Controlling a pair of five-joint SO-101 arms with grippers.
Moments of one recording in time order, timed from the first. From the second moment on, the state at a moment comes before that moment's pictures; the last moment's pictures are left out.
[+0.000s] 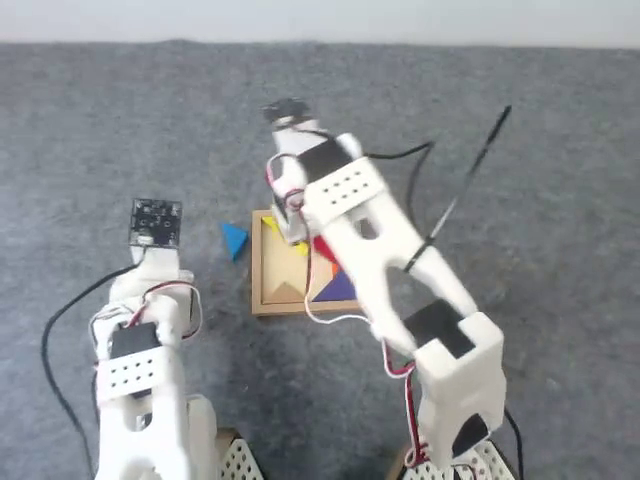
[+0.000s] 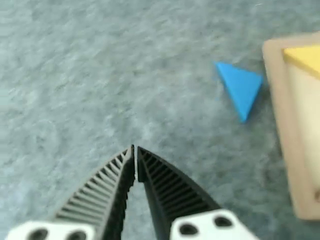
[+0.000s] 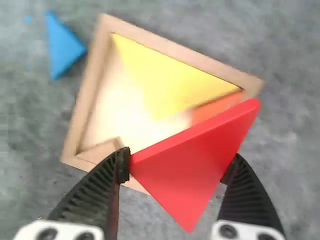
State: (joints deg) left arm -22.2 -53.6 81.9 36.0 -14.5; right arm -37.9 22.2 -20.2 85.5 -8.8
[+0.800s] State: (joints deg) left arm -23.0 -53.6 83.6 34.4 -18.4; right arm -45.4 31.2 -15.9 89.4 7.4
